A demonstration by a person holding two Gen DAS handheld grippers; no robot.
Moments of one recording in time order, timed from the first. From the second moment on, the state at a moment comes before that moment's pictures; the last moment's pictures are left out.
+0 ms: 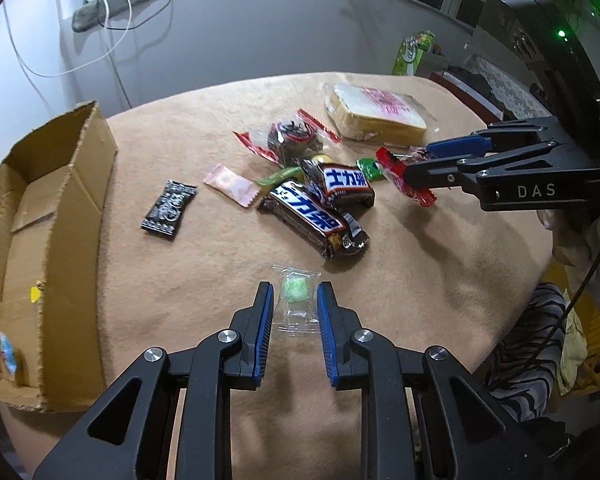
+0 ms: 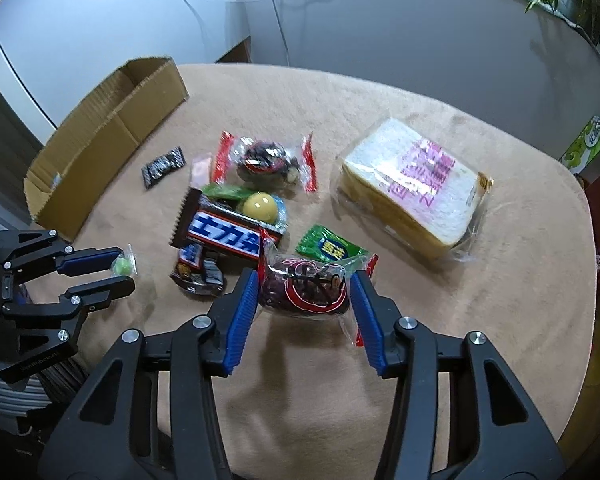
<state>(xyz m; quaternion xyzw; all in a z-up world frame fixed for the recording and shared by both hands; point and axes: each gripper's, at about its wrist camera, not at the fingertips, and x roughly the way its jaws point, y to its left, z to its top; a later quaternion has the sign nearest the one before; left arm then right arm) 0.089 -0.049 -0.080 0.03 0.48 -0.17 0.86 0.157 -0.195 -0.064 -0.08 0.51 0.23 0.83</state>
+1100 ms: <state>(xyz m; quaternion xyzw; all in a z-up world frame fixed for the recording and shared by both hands) 0.084 0.098 -0.014 -0.01 0.42 -0.06 0.90 0.175 -0.001 0.016 -0.15 0.43 0.33 0.83</state>
